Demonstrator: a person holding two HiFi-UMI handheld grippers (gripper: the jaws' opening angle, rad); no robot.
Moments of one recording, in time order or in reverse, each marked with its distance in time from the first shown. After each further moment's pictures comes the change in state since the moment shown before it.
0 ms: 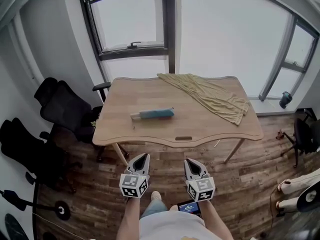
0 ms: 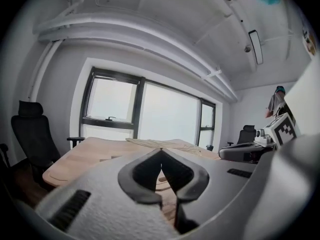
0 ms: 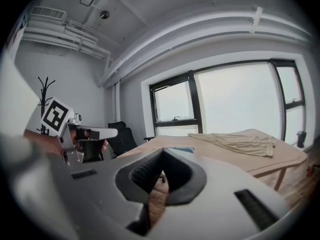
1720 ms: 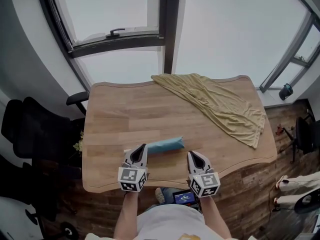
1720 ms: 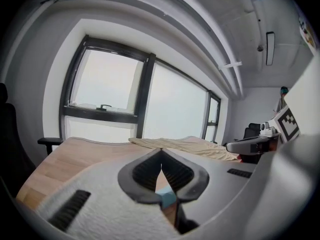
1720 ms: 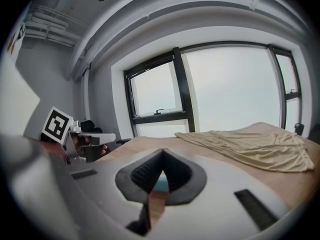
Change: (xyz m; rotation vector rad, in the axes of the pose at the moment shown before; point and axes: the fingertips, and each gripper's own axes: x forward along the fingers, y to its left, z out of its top) left arm 0.342 0.240 0.010 -0.024 0.093 -0.105; right arm 0.357 -0.133 0.038 0.092 0.083 -0.158
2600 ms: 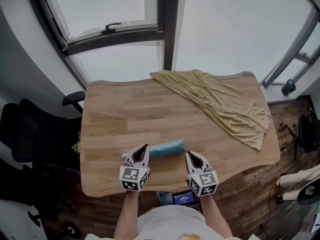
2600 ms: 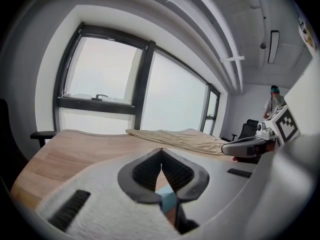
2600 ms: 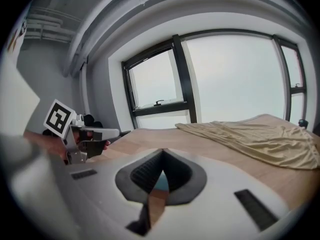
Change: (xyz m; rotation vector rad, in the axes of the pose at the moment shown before) left arm 0.048 0.010 -0.026 -0.012 0.098 -0.034; right arm 0.048 -0.017 -0.029 0.014 0.097 0.036
